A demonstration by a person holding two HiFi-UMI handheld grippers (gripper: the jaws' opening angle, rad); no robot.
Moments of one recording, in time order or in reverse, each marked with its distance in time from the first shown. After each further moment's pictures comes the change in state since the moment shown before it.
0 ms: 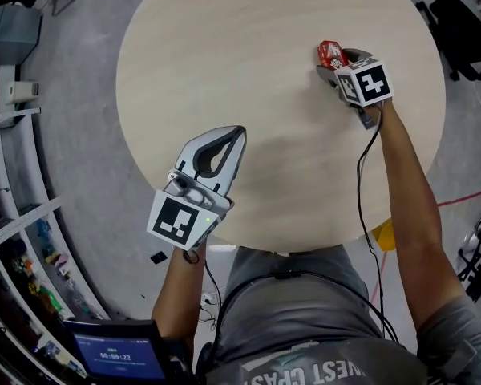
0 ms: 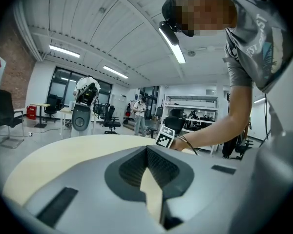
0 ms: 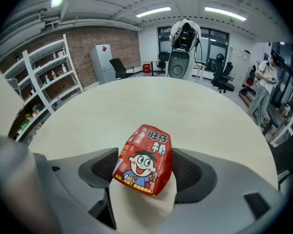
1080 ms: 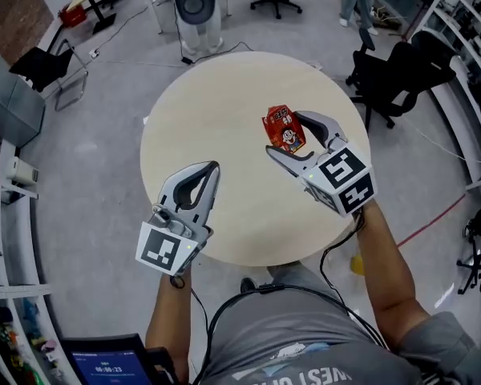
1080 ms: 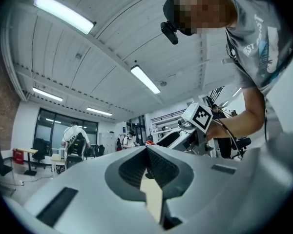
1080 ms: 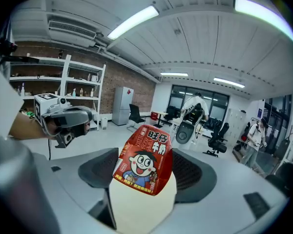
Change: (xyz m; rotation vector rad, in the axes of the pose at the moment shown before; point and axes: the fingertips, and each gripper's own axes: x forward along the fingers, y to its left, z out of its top) left arm -0.180 -0.101 0.182 0.254 -0.363 -0.118; right arm -0.378 0.270 0.120 -0.263 -0.516 -0.104
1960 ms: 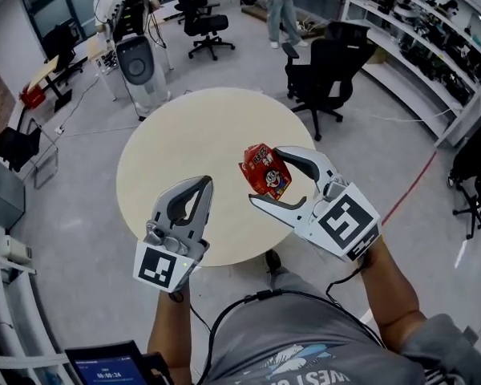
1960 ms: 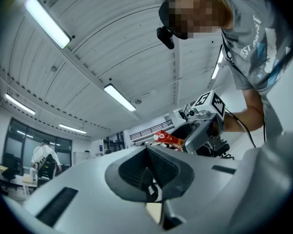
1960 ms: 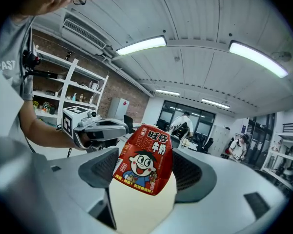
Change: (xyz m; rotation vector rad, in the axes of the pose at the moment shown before) left arm -0.032 -0.178 0.102 0.106 -0.169 -0.281; right arm -0.247 0.121 0.032 -0.069 -0.150 -0.170
